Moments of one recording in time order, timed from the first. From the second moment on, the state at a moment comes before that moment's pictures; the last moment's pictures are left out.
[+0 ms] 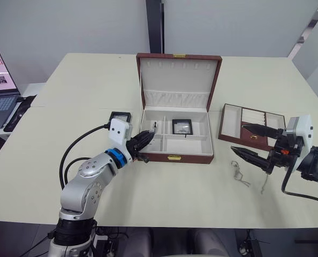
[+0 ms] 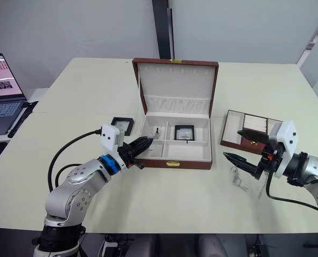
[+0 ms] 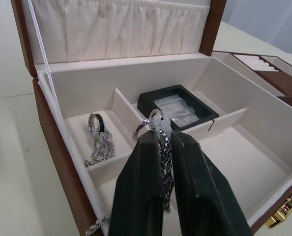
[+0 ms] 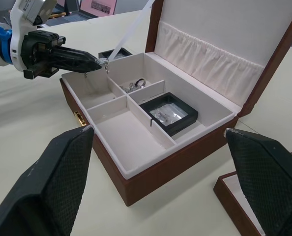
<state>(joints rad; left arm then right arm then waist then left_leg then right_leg) -0.22 0.35 0.05 -0.35 -0.47 0.63 -0.47 -0.05 -0.82 -0.34 -0.47 0.70 0.54 0.89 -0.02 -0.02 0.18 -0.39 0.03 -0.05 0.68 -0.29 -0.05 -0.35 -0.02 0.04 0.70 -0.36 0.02</state>
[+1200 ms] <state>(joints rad) -0.07 0.91 0.36 0.12 -0.53 0.51 -0.96 0.10 -0.91 -0.47 -0.03 0.58 0.43 1.08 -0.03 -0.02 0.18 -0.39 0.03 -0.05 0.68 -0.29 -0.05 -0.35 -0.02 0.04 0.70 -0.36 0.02</state>
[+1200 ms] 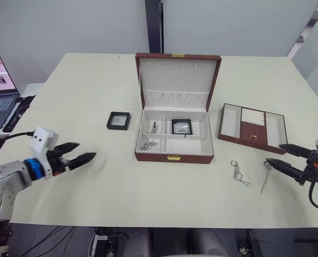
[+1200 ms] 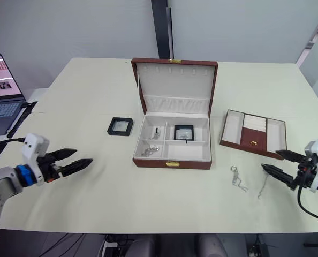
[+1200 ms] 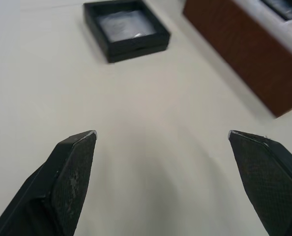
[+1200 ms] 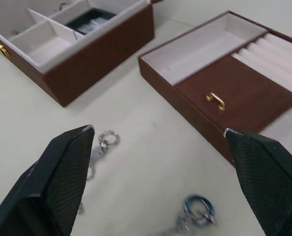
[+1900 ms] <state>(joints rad) 0.07 0.95 0.51 0.22 -0.45 0.40 -0.95 0.10 -0.96 -0.48 0.28 0.42 0.25 1.16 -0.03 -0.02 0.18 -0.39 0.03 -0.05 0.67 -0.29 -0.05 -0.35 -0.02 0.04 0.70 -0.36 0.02</state>
